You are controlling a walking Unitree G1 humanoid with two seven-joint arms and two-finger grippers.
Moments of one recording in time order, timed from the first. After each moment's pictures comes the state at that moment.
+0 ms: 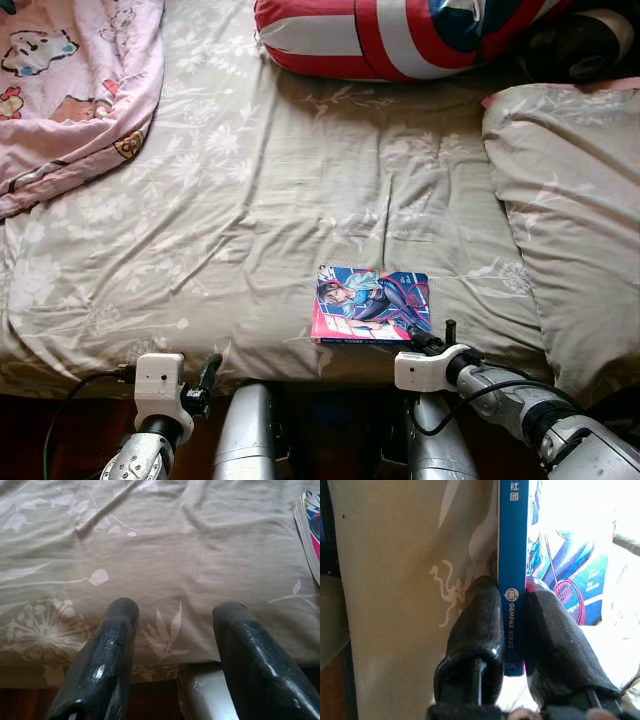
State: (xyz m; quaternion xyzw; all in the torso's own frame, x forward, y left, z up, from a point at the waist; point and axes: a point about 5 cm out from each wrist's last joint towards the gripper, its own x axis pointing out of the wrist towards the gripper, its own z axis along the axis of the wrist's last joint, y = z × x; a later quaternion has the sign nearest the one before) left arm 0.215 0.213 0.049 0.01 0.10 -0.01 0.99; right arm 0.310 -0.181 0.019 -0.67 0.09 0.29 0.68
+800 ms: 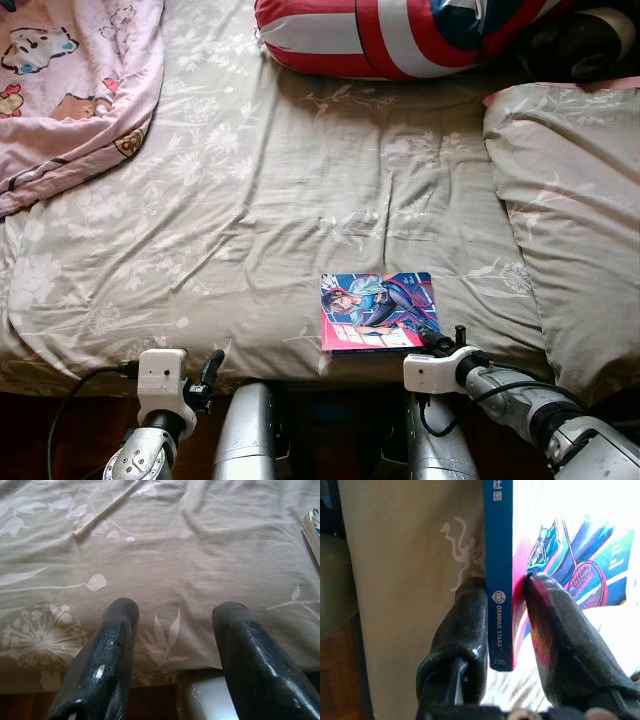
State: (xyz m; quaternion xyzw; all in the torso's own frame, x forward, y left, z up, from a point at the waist) left arm 0.222 0.210 0.053 0.01 0.10 -0.01 1.00; right arm 0.310 -0.197 0.019 -0.66 0.13 0.27 0.68
